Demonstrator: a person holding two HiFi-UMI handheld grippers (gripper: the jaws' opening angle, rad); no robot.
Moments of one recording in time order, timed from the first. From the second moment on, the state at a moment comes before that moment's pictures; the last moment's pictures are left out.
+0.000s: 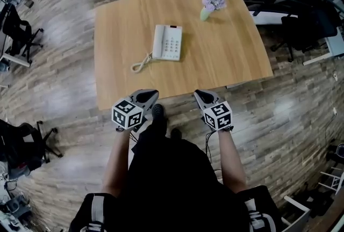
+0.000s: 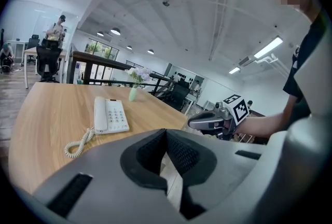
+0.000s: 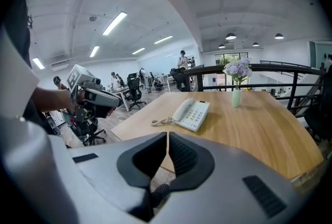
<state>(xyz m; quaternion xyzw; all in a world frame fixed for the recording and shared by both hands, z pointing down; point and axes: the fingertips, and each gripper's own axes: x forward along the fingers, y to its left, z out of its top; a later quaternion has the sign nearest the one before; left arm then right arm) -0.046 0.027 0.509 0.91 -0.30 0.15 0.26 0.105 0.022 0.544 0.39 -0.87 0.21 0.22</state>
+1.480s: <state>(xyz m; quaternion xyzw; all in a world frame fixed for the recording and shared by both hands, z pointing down) -0.129 -0.114 0.524 0.93 -0.24 0.14 0.26 0.003 -0.084 0.557 0.43 -0.85 0.19 0.25</state>
